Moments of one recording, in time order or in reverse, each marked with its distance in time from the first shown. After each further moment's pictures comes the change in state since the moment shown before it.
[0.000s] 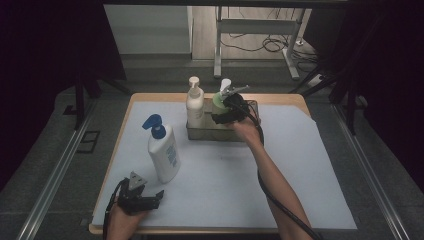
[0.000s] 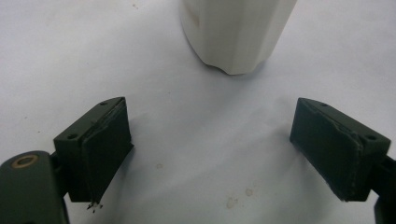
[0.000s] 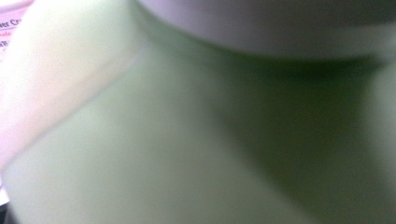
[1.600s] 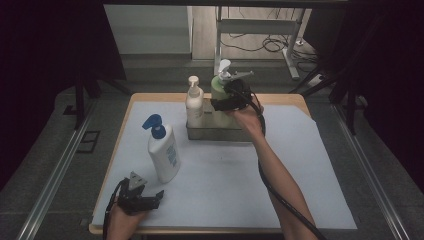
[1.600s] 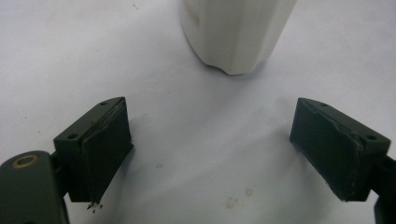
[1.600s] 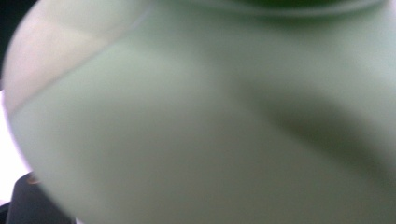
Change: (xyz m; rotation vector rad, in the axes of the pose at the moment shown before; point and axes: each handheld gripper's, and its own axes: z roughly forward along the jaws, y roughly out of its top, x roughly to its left) left arm 0.000 0.000 0.000 -0.002 -0.001 -0.001; right arm 0.007 0.041 -0.042 -0.119 -0.052 -0.015
